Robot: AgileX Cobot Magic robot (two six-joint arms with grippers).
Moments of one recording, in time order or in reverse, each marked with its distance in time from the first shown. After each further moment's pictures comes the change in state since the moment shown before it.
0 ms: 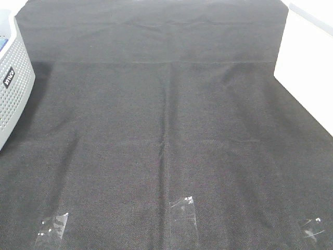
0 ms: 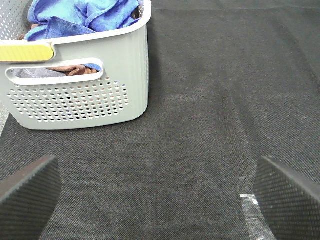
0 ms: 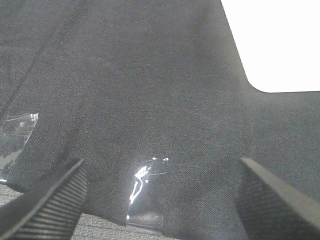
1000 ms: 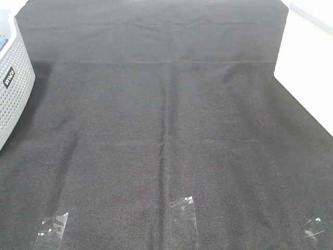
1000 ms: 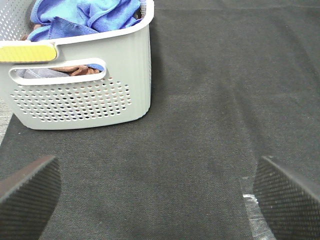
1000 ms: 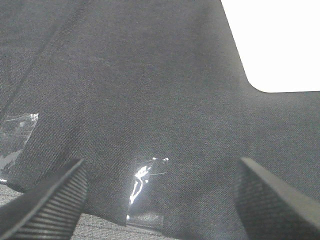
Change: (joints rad) left arm 0.000 0.000 0.000 0.013 0.000 0.000; right arm 0.000 0.000 0.000 0.000 0.000 0.000
